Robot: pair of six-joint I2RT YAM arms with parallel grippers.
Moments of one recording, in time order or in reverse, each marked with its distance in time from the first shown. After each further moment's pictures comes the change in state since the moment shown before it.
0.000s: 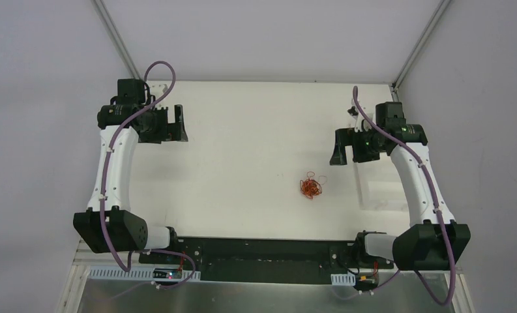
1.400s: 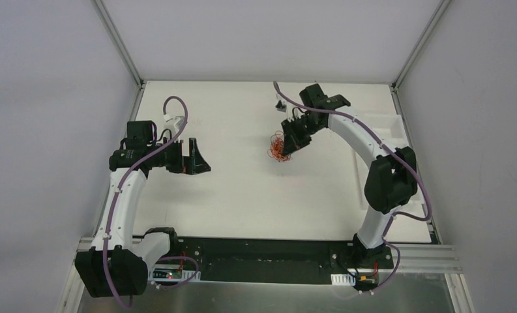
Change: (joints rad) left arm -0.011 -0.320 -0.519 0.261 0.514 0.025; right arm 0.429 0.549 0.348 0.085 -0.212 0.013
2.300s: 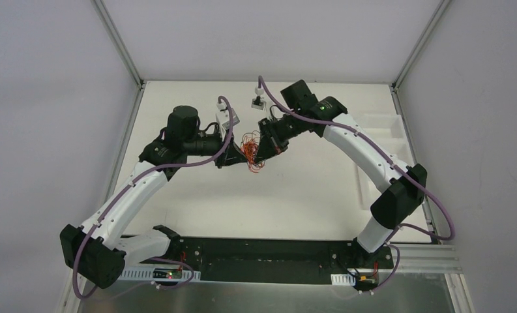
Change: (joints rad) left arm -0.527 0.080 0.072 0.438 0.051 -0.019; right arm 0.221 -0.121 0.115 0.042 -0.237 0.230
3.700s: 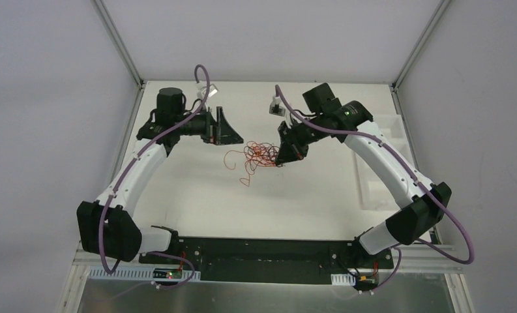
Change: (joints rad) left arm 0.280 0.176 0.103 0.021 0.182 -0.329; right arm -0.105 -0.159 -0.096 -0.135 0.078 -0.337
